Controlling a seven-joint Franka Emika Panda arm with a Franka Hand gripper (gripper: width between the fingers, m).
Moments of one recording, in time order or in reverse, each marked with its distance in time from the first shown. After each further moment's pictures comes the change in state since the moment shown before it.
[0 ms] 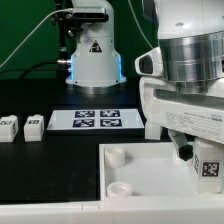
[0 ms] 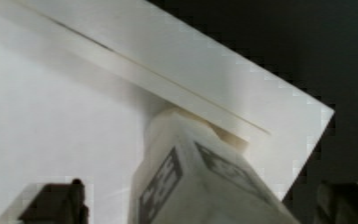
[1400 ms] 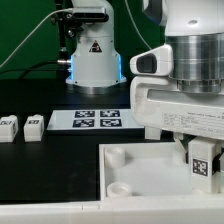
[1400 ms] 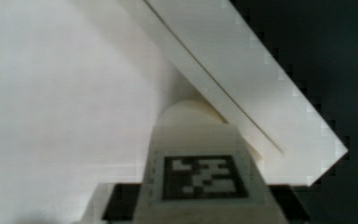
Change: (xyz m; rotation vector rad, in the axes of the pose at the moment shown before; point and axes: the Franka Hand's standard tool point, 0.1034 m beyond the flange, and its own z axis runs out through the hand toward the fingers) arm 0.000 0.002 0.000 -0.057 0.029 -0.084
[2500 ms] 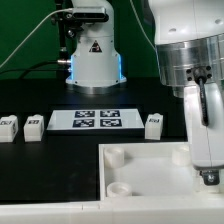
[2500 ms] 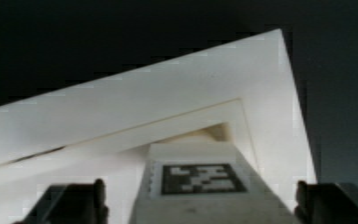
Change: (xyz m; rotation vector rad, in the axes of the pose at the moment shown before) arm -0.001 -0.003 0.004 0.070 -0.075 0.888
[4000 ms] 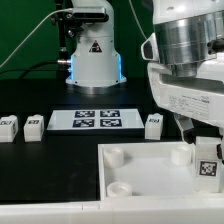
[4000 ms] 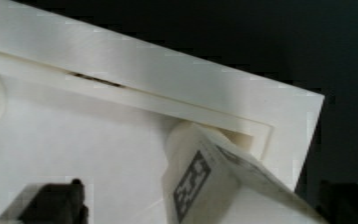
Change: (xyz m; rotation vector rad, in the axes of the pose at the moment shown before) arm -0.002 0.014 -0.022 0.004 -0.008 -0.494
